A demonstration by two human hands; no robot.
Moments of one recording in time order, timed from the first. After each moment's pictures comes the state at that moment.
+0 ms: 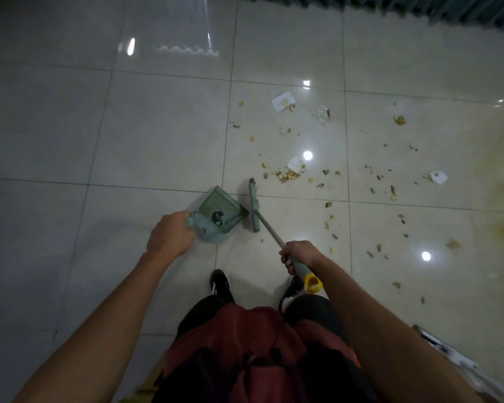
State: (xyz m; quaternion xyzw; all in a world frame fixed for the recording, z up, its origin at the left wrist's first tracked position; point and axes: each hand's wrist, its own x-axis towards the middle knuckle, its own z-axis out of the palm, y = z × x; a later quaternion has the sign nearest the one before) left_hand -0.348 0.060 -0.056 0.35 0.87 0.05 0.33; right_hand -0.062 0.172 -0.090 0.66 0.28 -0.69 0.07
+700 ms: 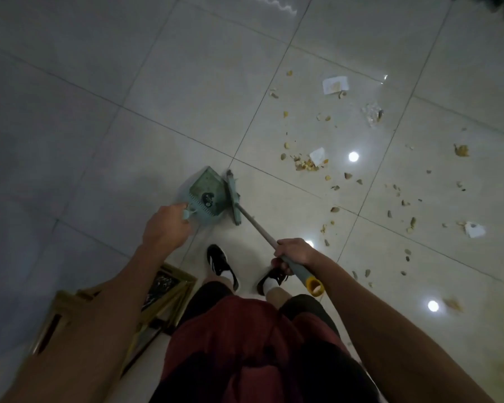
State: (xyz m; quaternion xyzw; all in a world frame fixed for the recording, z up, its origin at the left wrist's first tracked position) left_hand -0.175 0.064 -0.075 0.18 0.93 0.06 0.32; right_hand 0.055 0.270 -0.112 0.52 0.42 -0.68 0.30
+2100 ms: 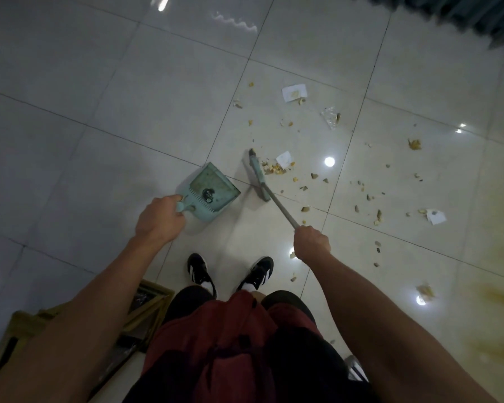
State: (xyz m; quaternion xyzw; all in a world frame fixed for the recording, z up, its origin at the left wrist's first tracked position) left_hand -0.114 0.146 -0.057 0.25 0.92 0.06 0.29; right_hand 0.151 0.349 -0.119 0.40 0.83 -0.14 0.35
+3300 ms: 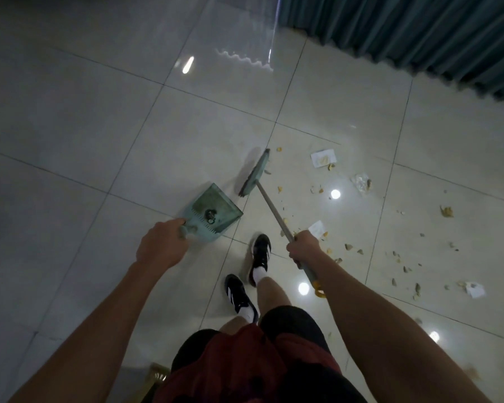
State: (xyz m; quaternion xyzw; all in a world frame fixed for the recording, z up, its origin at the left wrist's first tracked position) left_hand -0.489 0.251 -0.060 0.25 0.93 0.04 0.27; right_hand -0.259 0.475 -0.146 0.57 0.66 -0.43 0.25
